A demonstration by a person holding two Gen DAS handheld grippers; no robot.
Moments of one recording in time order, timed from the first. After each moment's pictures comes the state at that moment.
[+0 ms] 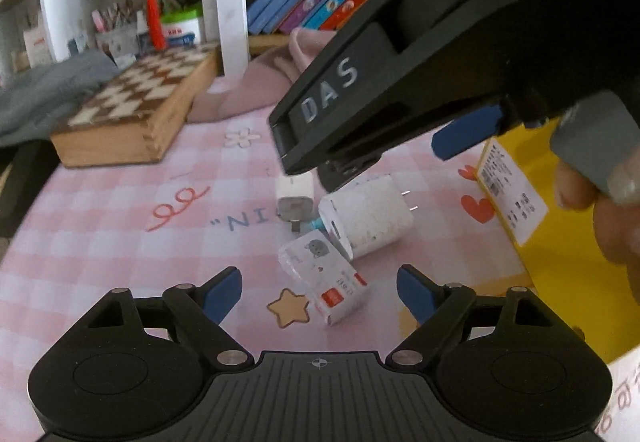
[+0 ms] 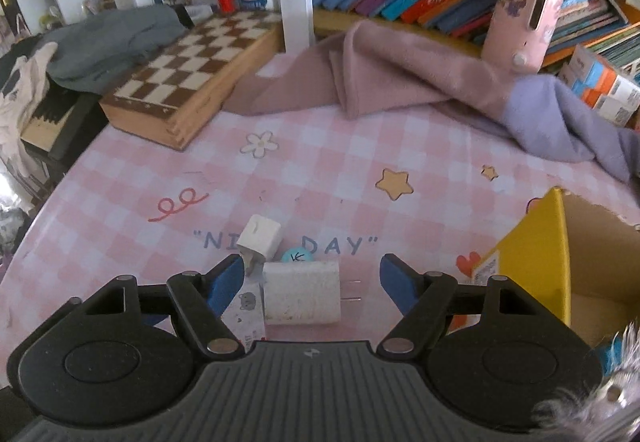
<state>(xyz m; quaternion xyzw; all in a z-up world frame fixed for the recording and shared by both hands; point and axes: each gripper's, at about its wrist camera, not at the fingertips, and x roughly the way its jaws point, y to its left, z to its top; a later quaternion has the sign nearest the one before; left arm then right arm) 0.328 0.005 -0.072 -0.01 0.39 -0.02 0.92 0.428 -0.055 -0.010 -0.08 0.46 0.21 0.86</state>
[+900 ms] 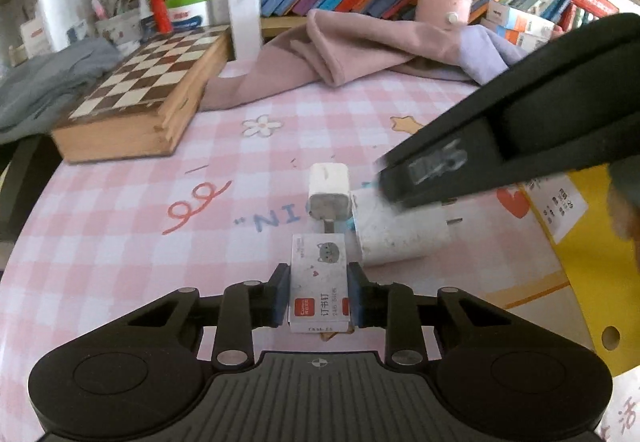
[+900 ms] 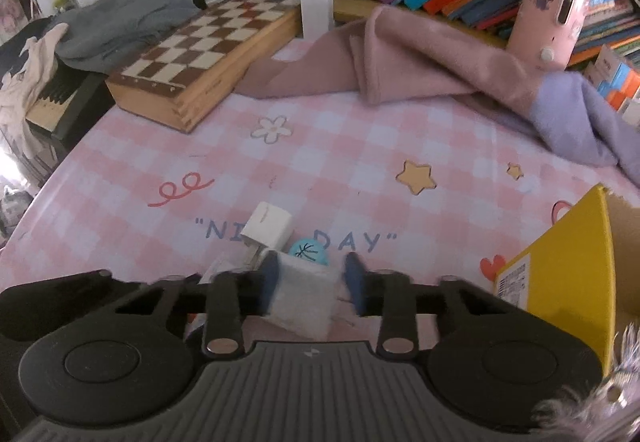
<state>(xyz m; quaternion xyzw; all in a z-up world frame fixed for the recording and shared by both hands) 0.342 0.027 -0.076 0.00 0.42 -0.01 0.91 0.430 -0.052 -0.025 -0.09 0.46 0.24 0.85</state>
